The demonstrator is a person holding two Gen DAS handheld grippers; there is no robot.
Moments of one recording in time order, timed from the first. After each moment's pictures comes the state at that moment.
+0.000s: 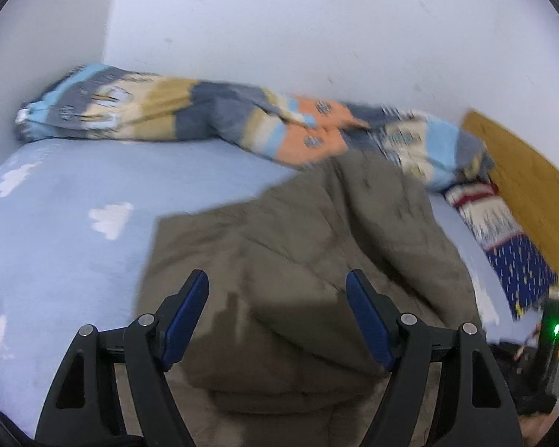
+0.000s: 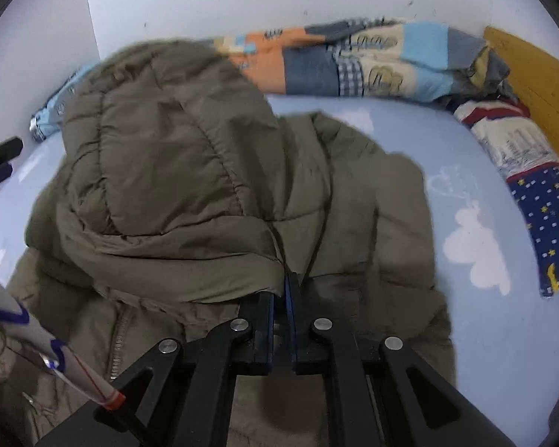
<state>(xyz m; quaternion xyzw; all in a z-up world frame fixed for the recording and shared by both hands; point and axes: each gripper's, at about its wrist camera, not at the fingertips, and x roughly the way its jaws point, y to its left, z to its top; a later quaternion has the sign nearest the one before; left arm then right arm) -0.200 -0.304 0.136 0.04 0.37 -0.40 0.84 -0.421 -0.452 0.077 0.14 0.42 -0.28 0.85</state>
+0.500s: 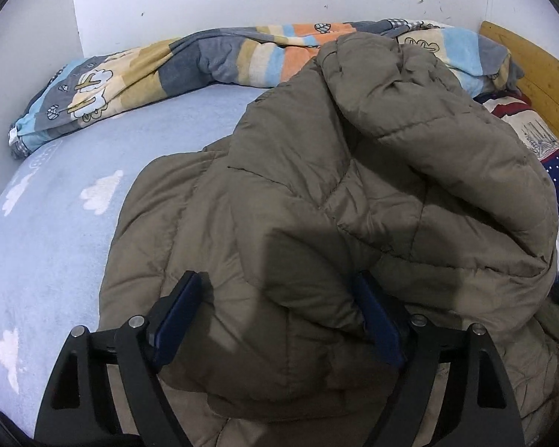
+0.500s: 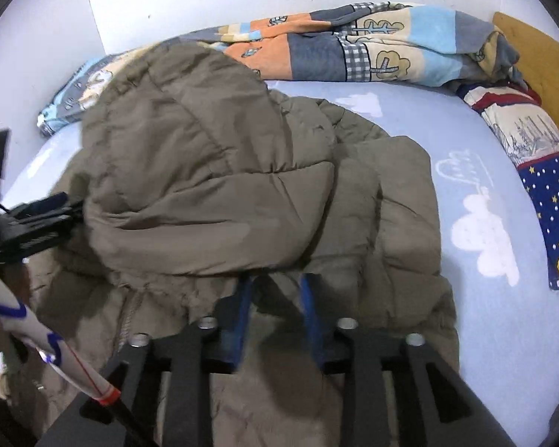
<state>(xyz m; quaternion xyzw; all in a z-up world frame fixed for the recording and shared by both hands) -0.205 -0.342 0.076 0.18 0.41 -0.35 0.82 -0.443 -0.456 0.093 0.17 0.42 -0.26 0.85</state>
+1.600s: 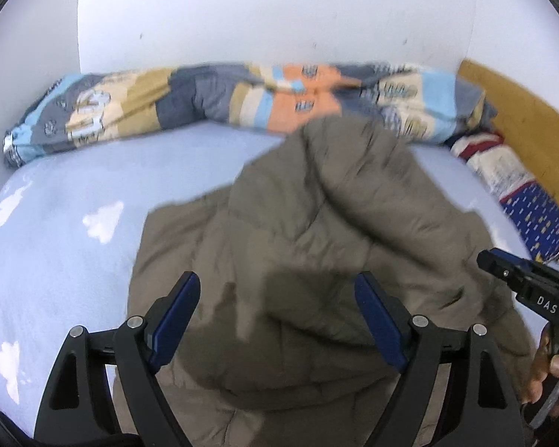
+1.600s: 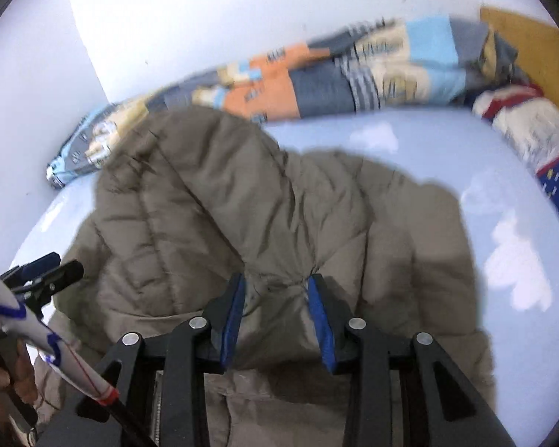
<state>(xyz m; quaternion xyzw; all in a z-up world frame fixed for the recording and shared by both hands) -0.203 -0.316 0.135 0.11 0.37 -0.40 0.83 -0.404 -0.469 0.103 0.19 0.33 -0.27 0.89</state>
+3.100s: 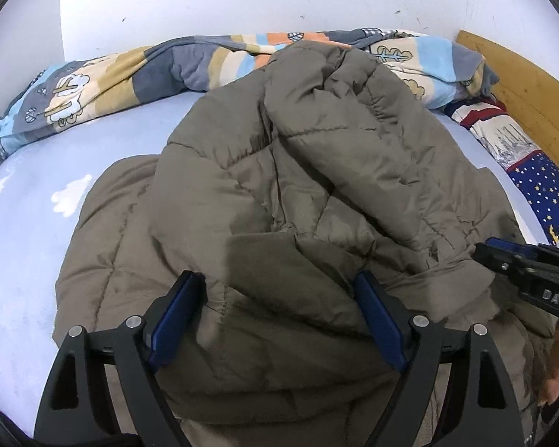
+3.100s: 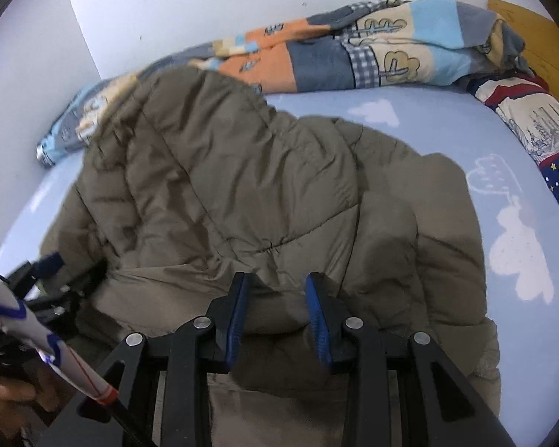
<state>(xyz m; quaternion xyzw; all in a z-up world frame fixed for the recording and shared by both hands) -0.223 -0.349 0.074 0.15 0.40 -0.40 0.81 -0.391 -0.471 0.061 0.19 0.40 -0.26 0.86</state>
